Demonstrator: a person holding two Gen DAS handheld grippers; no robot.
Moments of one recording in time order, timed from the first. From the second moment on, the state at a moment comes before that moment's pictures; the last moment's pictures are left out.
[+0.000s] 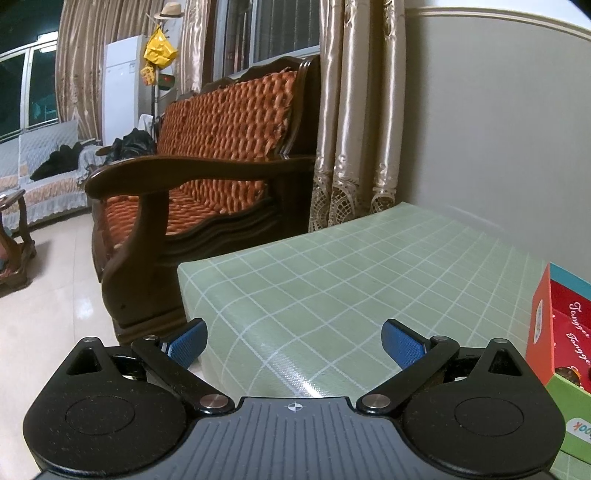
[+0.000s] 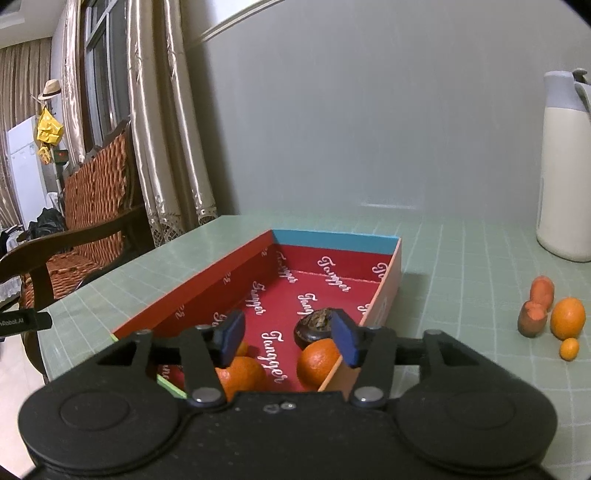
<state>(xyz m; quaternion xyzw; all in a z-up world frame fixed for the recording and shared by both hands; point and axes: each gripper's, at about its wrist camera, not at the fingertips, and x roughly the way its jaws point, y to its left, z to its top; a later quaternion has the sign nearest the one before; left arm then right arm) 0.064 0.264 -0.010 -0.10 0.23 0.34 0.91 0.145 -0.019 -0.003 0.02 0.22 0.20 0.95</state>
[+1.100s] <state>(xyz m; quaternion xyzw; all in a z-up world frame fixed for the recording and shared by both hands) 0.089 0.182 0.001 -0.03 0.20 0.28 0.94 0.122 -0.092 0.005 0.07 0.18 0.14 0.97</state>
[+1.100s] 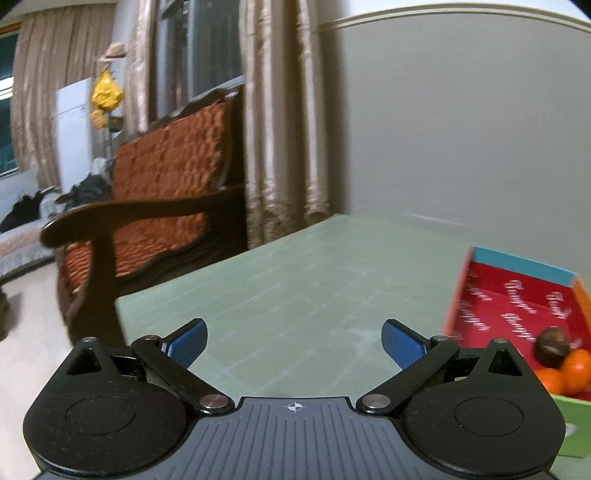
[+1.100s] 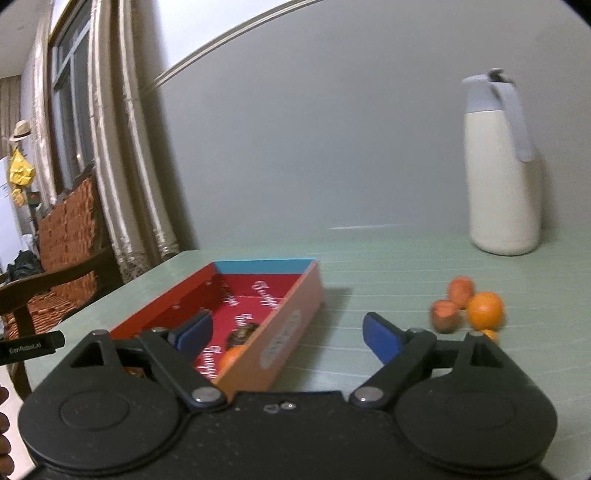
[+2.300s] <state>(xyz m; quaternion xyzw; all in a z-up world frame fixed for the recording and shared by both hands) 0.136 -0.036 0.007 0.11 0.17 0.02 0.98 0.078 -0.272 -0.014 0.15 0.17 -0.14 0.96</state>
